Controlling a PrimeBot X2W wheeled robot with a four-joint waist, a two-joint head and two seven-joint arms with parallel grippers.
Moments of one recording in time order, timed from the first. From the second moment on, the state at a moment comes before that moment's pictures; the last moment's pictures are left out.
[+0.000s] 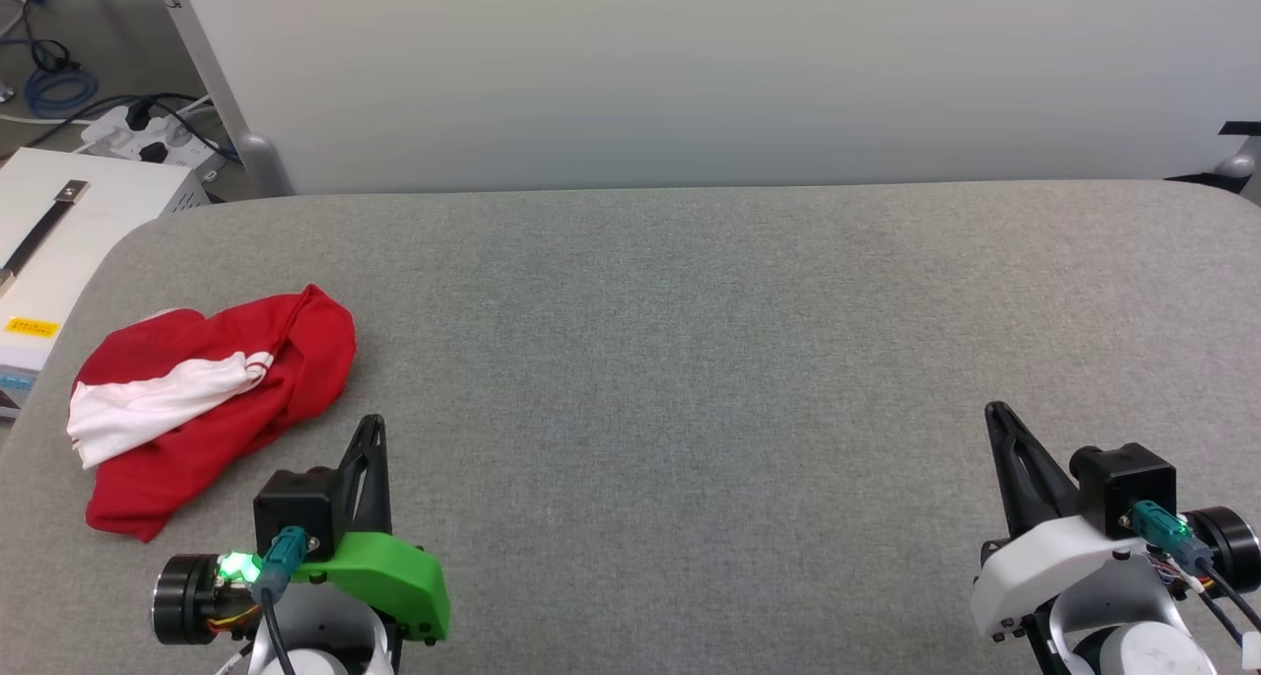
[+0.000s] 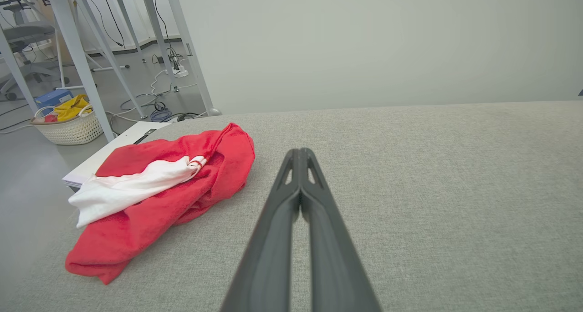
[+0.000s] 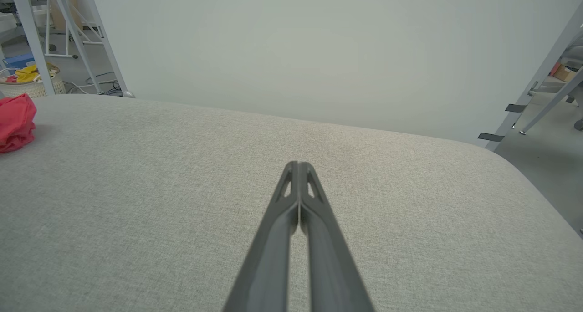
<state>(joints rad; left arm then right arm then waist) 0.01 0.06 0.00 0.00 -0.01 0.00 0.00 -0.01 -0.05 0.00 0.00 0.01 0.13 0.00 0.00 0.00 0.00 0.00</state>
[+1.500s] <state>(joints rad) 0.01 0.06 -0.02 0.05 -0.10 -0.01 -0.05 -0.01 -0.05 -0.01 0.01 0.05 0.13 -0.06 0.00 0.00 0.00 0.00</state>
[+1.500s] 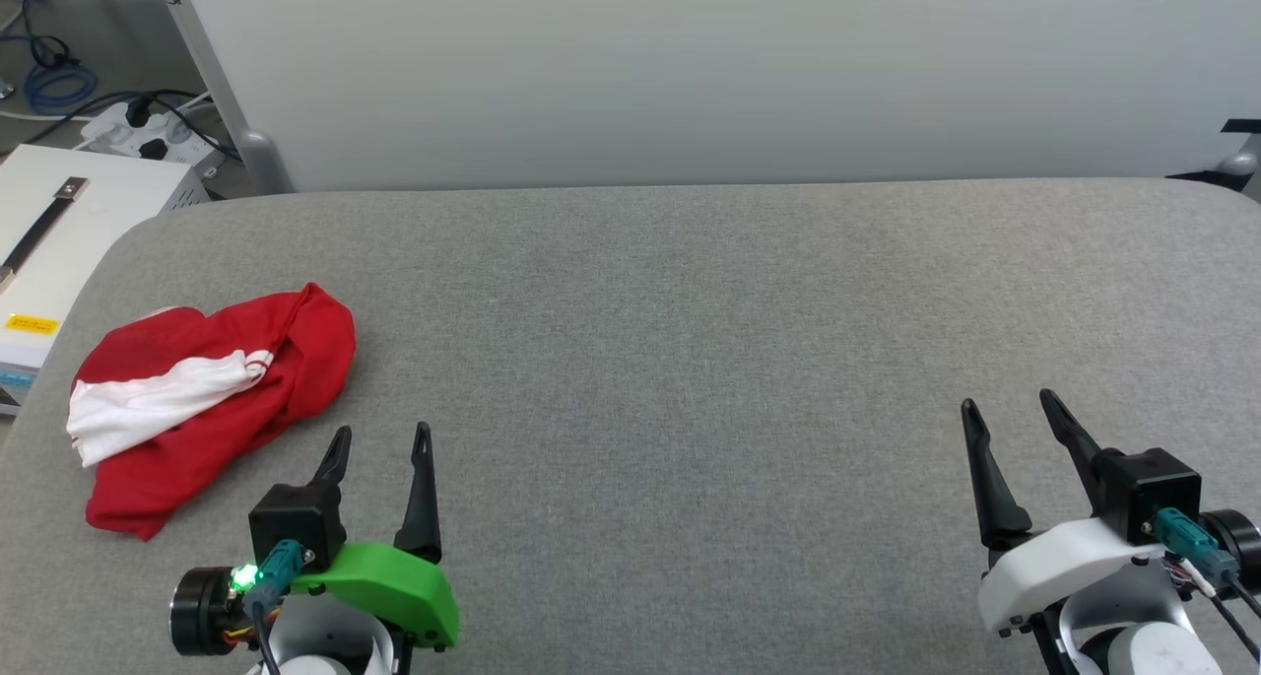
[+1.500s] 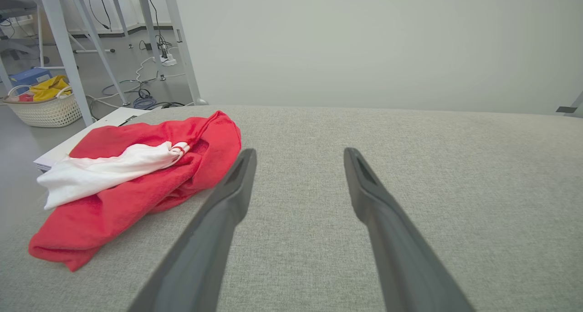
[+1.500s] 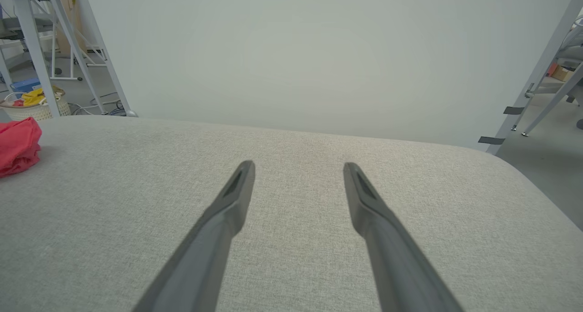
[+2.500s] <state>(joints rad) 0.01 0.06 -0.03 0.07 -0.17 -0.02 -0.12 -0.01 -0.05 -0.03 0.01 0.07 0.13 -0.12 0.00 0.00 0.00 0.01</state>
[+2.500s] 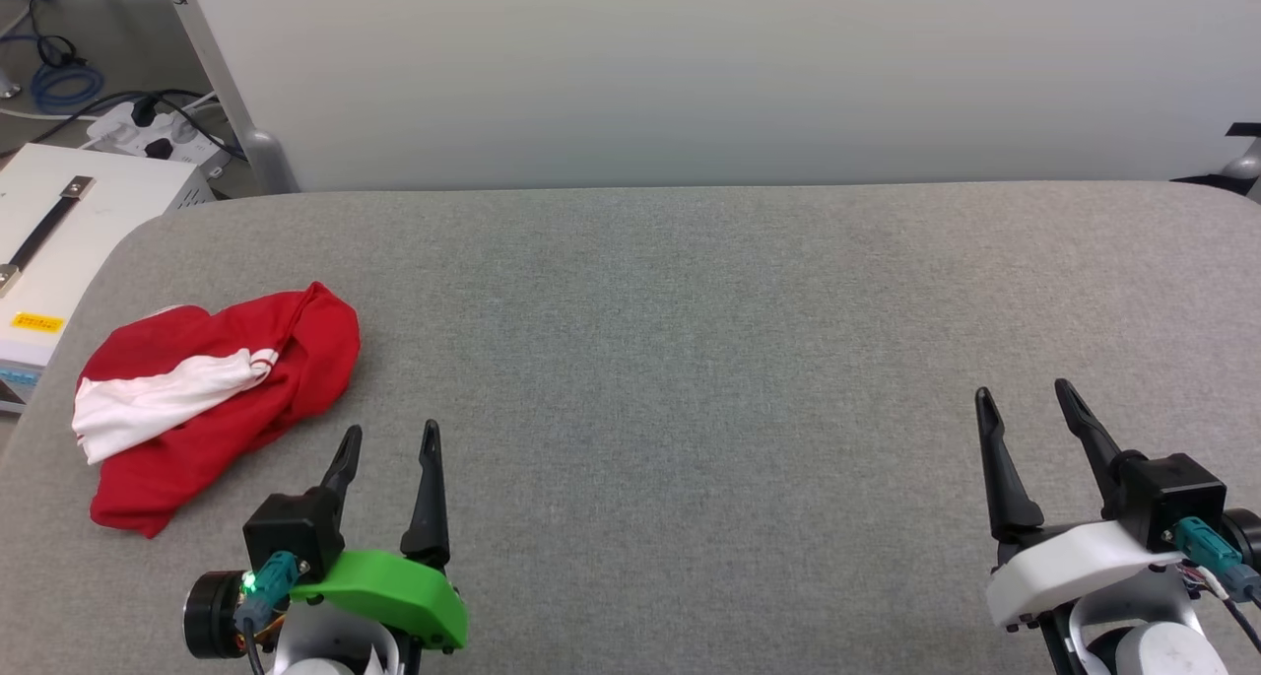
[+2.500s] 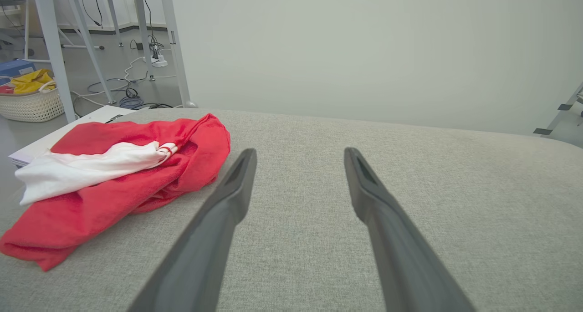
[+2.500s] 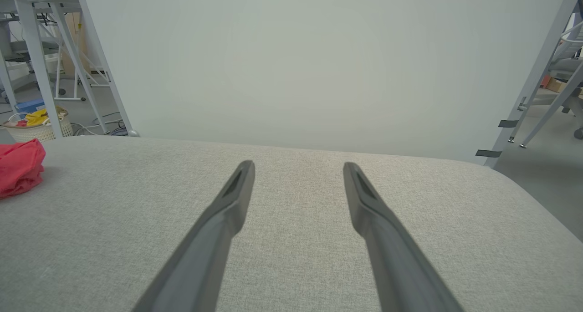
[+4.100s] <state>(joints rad) 0.01 0.06 -0.07 0.16 -0.31 -0.04 -0.23 0.00 -0.05 0.01 0.05 0.11 0.13 -0.23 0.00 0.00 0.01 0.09</state>
